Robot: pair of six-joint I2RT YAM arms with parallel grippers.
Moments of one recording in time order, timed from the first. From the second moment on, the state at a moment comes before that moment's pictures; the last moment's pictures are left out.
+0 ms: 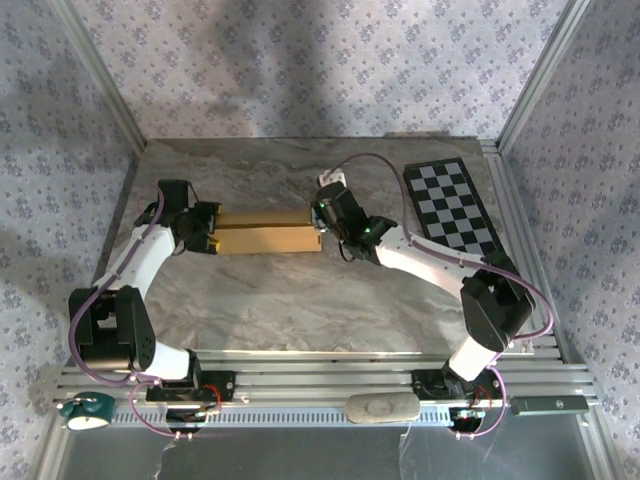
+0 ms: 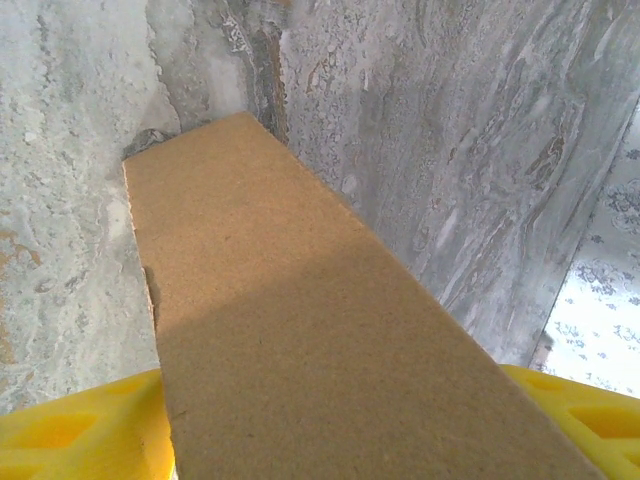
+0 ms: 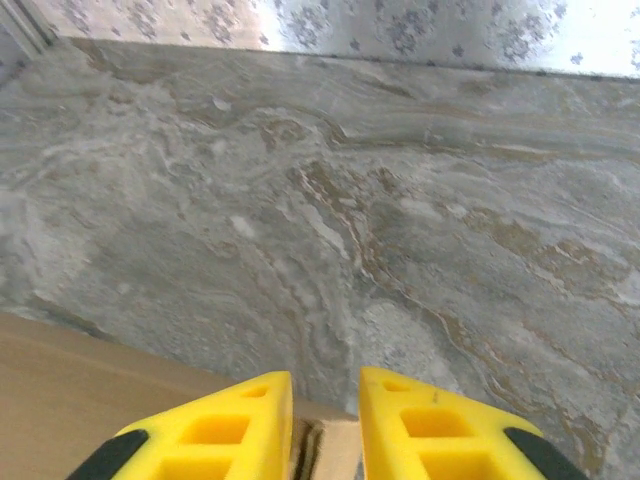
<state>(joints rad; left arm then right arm) -0.01 1.42 0.99 -0.55 0.25 -1.48 0.80 1.65 1.24 -0.14 0.34 0.36</state>
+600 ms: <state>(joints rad) -0.01 1.44 1.01 -0.58 0.25 -1.48 0.97 1.89 1.46 -0.13 0.44 0.22</state>
